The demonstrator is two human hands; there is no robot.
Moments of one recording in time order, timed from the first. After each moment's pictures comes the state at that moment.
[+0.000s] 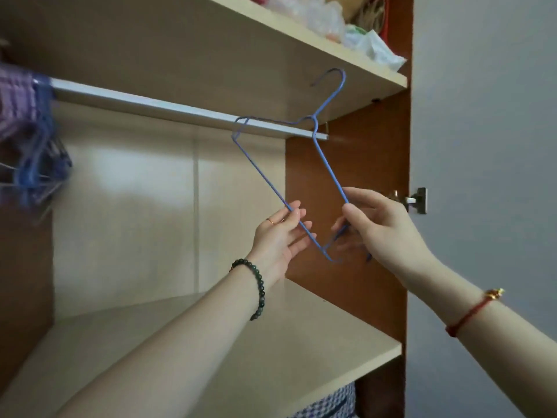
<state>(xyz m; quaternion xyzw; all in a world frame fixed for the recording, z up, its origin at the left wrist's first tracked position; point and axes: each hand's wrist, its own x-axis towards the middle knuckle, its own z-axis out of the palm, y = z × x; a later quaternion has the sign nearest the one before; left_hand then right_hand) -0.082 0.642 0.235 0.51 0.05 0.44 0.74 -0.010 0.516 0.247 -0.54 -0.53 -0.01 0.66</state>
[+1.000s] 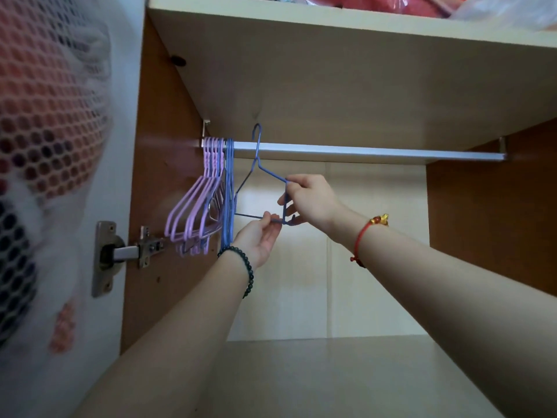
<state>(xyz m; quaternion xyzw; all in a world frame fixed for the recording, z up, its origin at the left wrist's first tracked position) -0.277 0.841 0.308 0.33 0.12 0.64 0.69 -0.203 0.751 0.347 -0.45 -0.68 0.12 0.57</state>
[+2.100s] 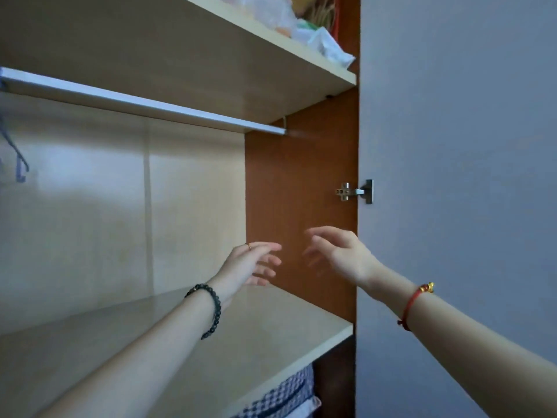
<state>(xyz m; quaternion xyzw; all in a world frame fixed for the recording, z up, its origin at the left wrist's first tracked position) -0.065 0.653 0.190 0.74 0.15 0.32 0.58 0.039 0.509 0.209 -0.68 -0.48 0.04 0.55</state>
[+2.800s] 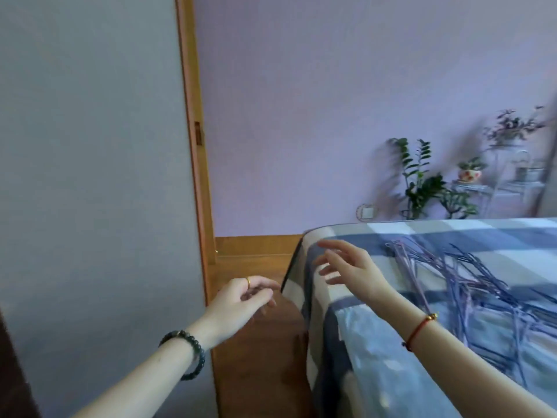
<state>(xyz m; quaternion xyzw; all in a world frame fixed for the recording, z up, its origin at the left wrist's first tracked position) 0.101 0.243 0.046 0.84 -0.24 -0.01 0.48 0.093 0.033 0.067 -0.77 -0.07 -0.16 0.61</state>
